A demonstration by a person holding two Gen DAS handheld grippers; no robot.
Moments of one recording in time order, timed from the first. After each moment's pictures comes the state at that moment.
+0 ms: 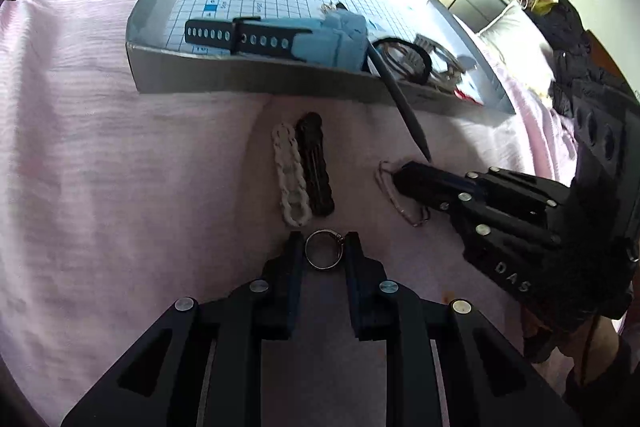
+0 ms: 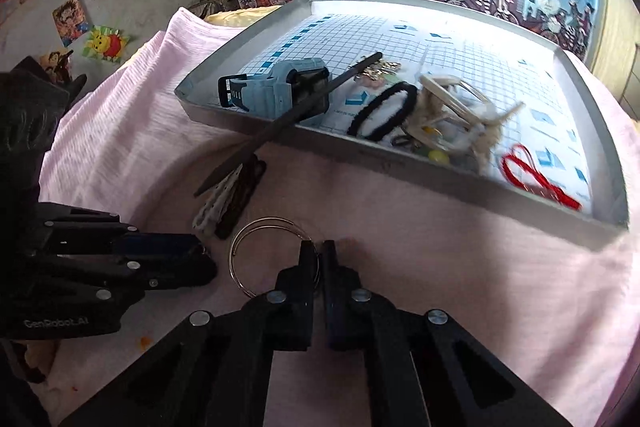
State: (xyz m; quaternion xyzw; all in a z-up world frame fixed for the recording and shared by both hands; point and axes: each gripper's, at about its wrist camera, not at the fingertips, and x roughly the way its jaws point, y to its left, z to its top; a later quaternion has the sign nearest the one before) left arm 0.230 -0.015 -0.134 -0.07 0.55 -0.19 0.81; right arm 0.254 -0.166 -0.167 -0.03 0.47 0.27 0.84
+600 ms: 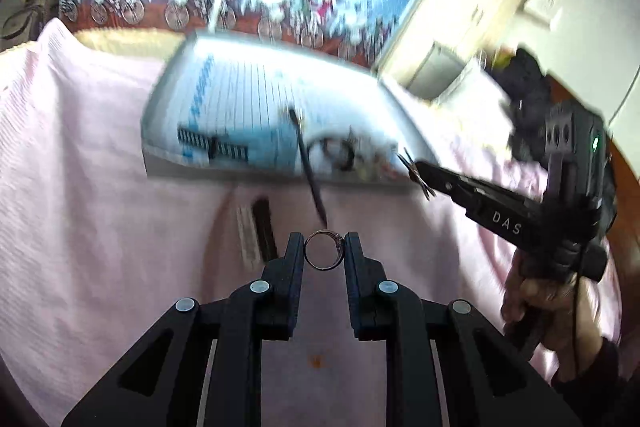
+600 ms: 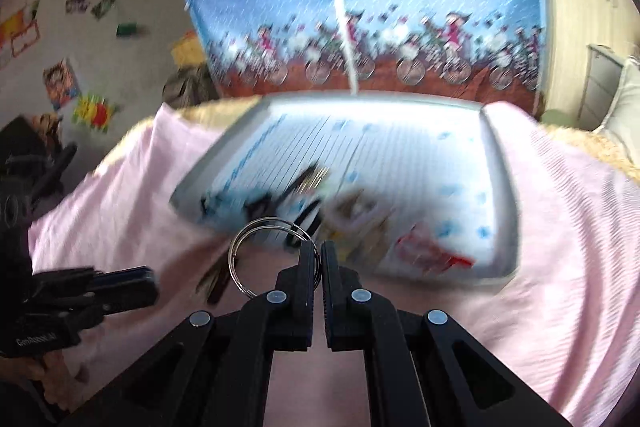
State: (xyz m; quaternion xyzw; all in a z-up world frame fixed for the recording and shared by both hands) left arm 0.197 -0.003 -0.074 -0.12 0.40 -0.22 0.88; right arm 0.257 -0.221 -0.093 0.03 0.36 0.21 0.91
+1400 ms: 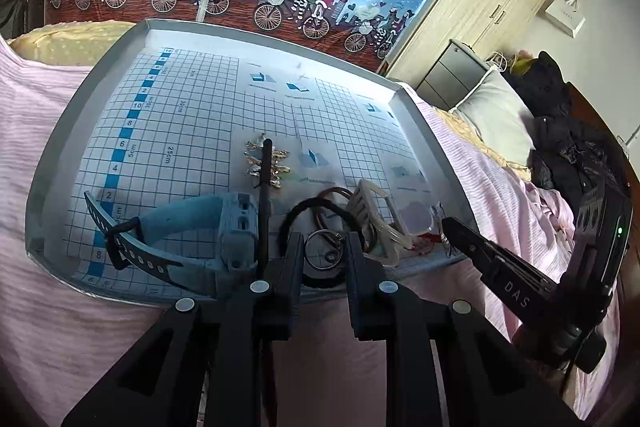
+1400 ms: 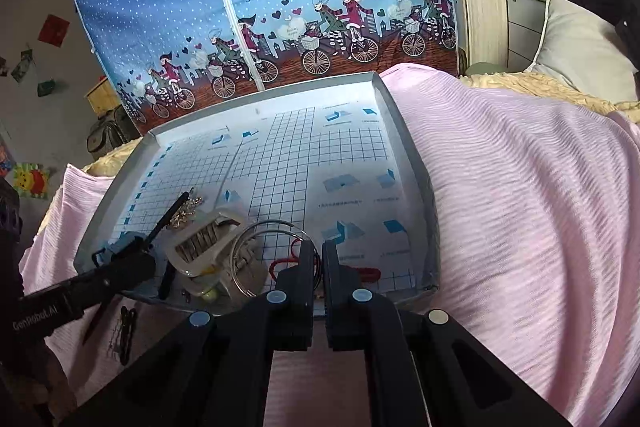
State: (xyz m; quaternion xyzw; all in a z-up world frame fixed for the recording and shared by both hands) left arm 0.307 -0.056 -0.102 -0.12 0.44 -0.21 0.86; right arm 0.299 -0.273 -0.136 0.10 0.39 0.08 0.91
